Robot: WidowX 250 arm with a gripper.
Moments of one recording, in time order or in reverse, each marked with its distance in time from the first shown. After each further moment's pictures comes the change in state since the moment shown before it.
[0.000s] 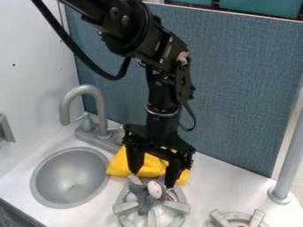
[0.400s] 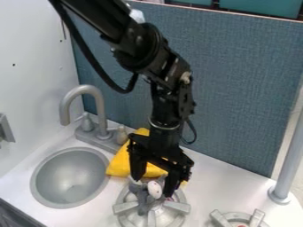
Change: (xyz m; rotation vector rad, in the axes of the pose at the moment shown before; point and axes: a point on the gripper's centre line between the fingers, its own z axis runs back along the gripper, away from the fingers) arm 0.014 0.005 -0.030 0.029 0.015 -0.090
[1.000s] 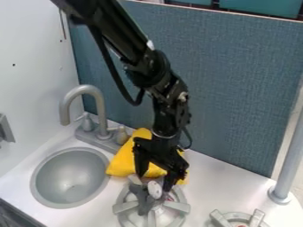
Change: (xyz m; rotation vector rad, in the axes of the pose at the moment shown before) arm 0.046 0.021 -0.043 0.050 -0.052 0.005
